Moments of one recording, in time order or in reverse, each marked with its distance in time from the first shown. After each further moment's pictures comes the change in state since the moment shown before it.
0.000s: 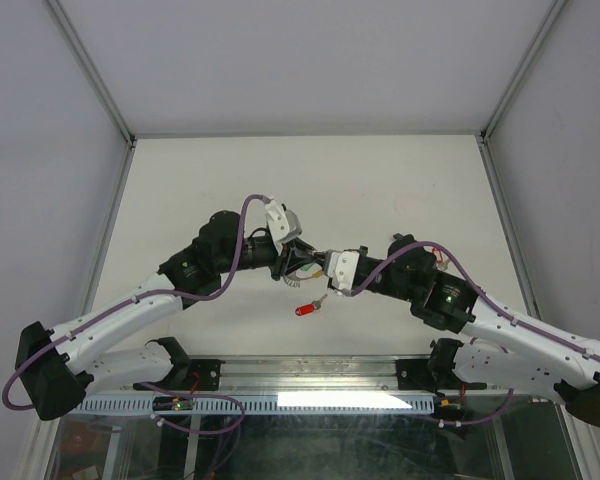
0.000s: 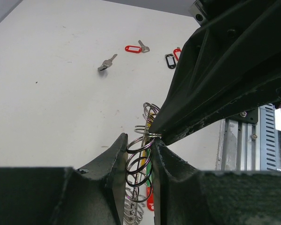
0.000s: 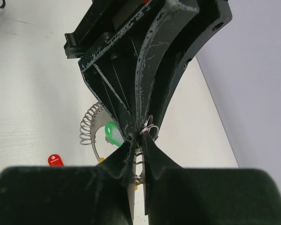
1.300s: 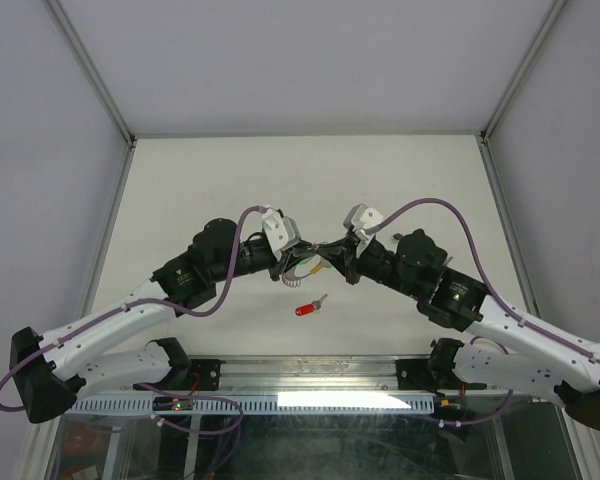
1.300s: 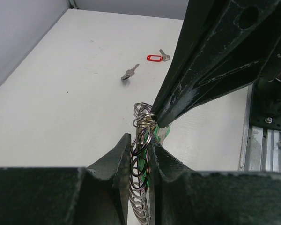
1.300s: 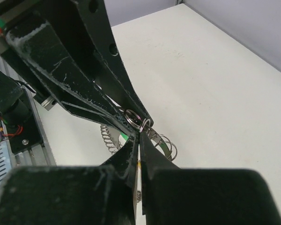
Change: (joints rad) left arm -0.052 -0.058 0.002 -0.015 -0.151 0.089; right arm -0.019 -0.017 0.040 0.007 0.130 0.577
